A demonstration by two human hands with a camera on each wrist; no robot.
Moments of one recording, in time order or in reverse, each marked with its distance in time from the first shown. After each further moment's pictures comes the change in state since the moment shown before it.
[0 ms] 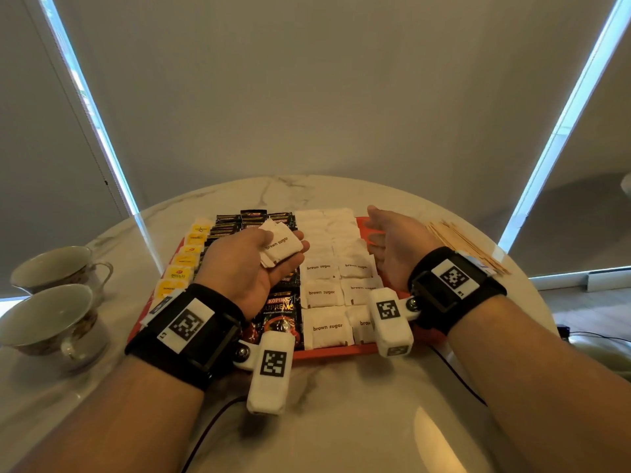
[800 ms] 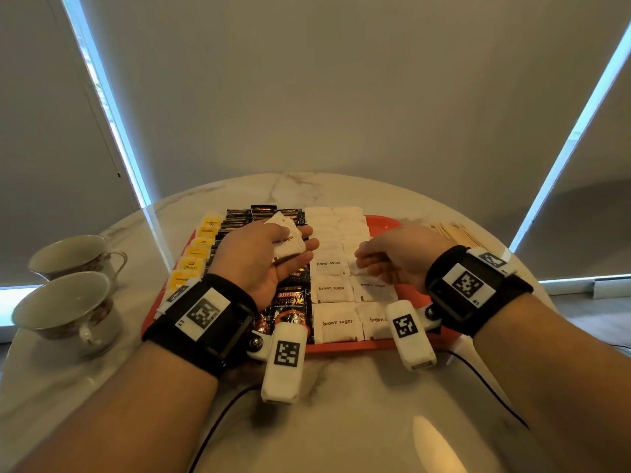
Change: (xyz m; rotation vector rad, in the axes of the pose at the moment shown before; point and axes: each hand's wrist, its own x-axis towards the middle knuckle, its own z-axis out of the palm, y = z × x) left_hand 0.001 0.001 -0.001 0.046 0.018 0.015; right_hand -0.015 0.000 0.001 -0.412 -0.046 0.021
